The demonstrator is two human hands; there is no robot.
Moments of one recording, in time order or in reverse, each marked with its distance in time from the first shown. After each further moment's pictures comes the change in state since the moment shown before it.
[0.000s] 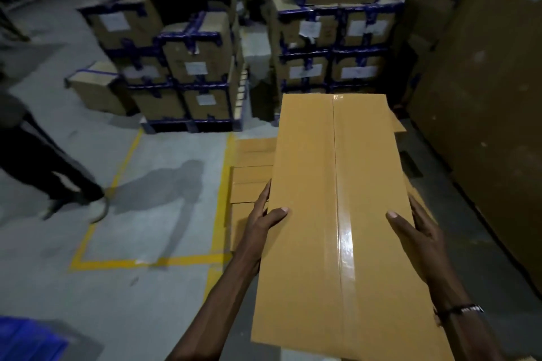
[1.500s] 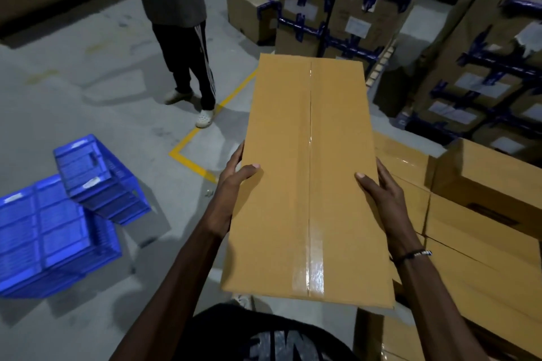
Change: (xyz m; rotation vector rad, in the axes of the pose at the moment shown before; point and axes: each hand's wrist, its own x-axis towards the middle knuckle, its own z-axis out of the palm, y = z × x) left_hand -0.081 0.035 -0.351 -0.151 0.608 0.078; right_hand 0.045 -0.015 0.415 -0.090 -0.600 0.028
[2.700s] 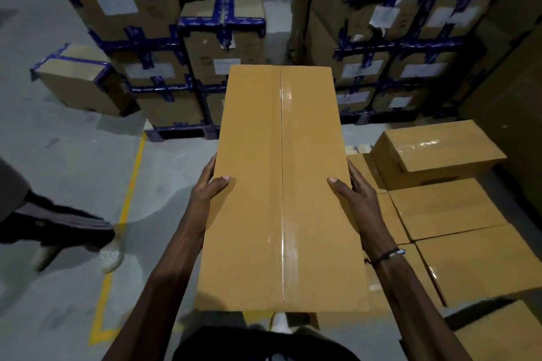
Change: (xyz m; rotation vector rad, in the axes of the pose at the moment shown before) left_hand 0.510 0.118 0.148 0.174 -0.536 -0.094; right_hand 0.369 -0.059 -0.013 0.218 0.572 0.025
